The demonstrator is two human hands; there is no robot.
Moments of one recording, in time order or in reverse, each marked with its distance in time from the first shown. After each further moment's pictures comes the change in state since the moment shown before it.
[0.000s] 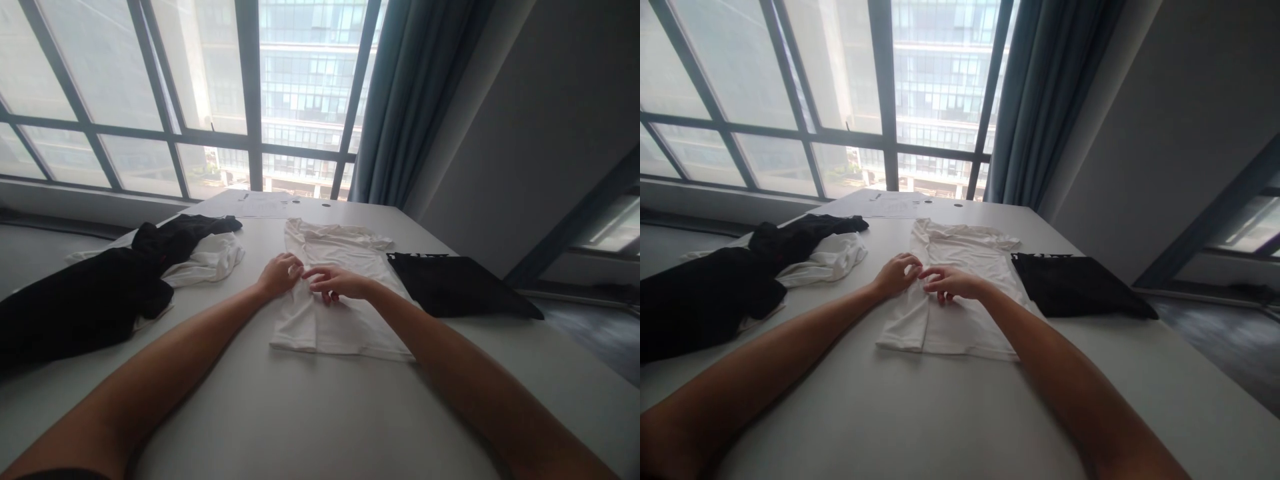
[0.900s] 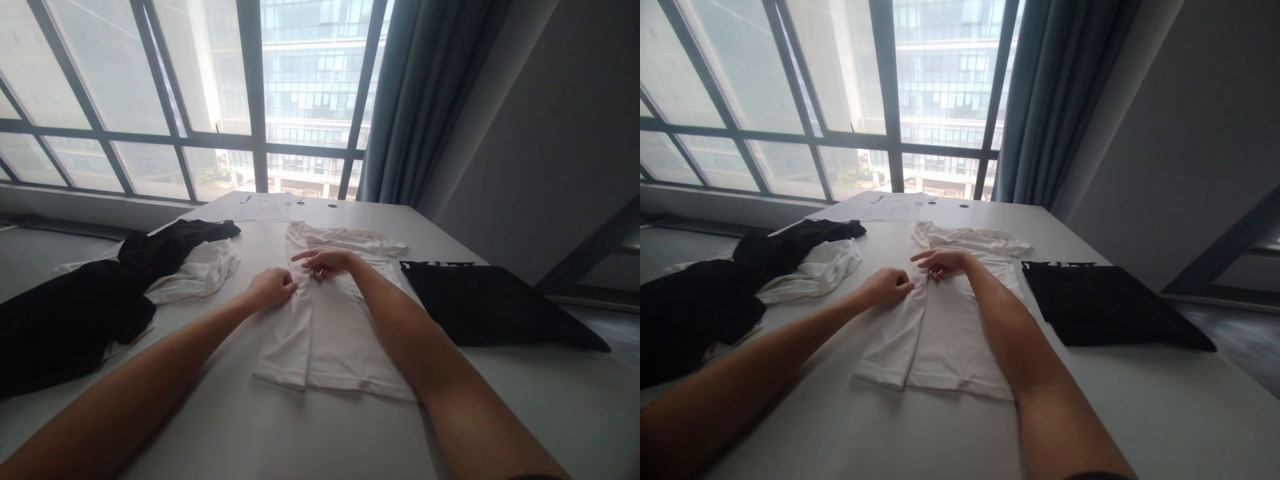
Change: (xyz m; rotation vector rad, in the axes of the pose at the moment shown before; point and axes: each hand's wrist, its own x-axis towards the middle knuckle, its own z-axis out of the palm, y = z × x) left_hand 0.020 0.006 -0.013 0.155 -0.300 -0.370; right_hand 0.098 -0.001 -0.085 0.126 -0.170 0.109
